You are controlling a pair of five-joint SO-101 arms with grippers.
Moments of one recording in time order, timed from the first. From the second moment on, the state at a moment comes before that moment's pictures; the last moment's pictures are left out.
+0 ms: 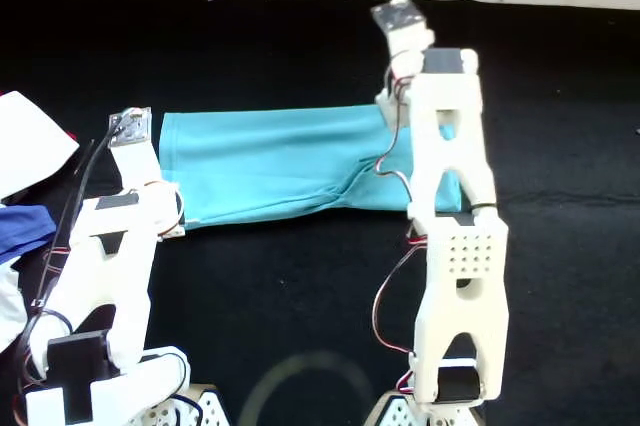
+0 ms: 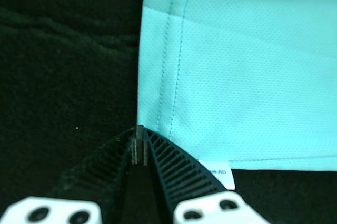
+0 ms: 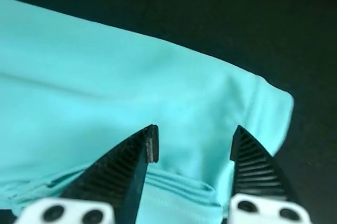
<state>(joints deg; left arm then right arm) -16.8 -13.0 54.6 30.7 0.0 -9.4 48.2 -56.0 85.8 19.1</state>
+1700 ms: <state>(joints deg) -16.8 -15.4 52.3 37.6 0.0 -15.3 52.7 -71.4 100.4 12.6</state>
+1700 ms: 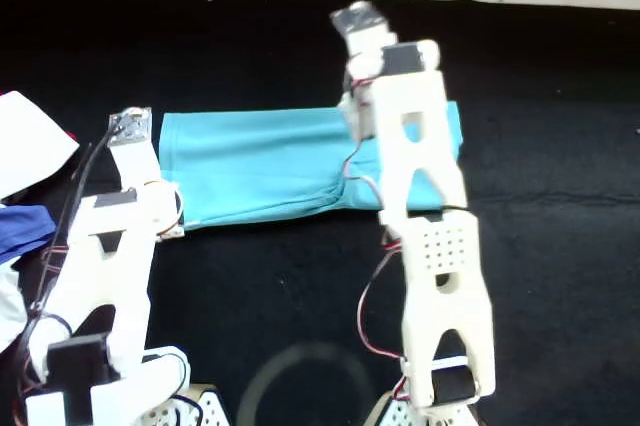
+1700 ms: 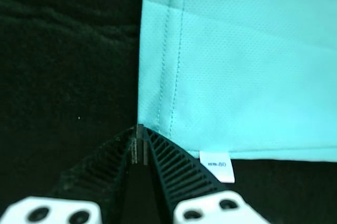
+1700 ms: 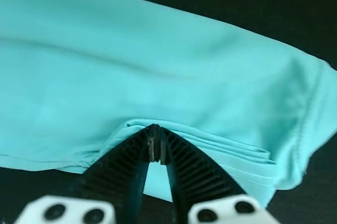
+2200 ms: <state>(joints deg) -18.7 -14.9 25.7 59.2 -3.0 -7.3 14.4 -37.5 100.4 12.6</state>
